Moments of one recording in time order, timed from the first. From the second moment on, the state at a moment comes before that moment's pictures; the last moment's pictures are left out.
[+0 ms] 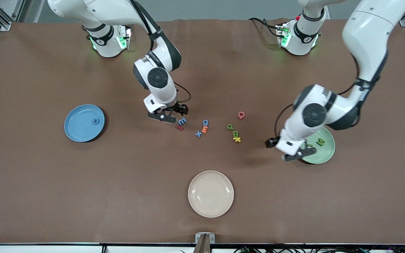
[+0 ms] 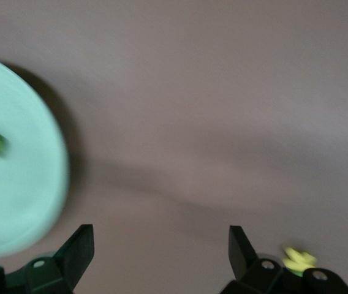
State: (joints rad) left arm 0.14 0.55 -0.60 -1.84 0.39 2.25 -0.91; right arm 0.78 0.47 -0.06 -2.01 0.11 2.42 0.91
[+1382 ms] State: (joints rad) left arm -0.17 0.75 -0.51 -1.75 0.39 2.32 -1.23; right arm 0.79 0.62 -0.06 -1.89 0.11 2.51 0.95
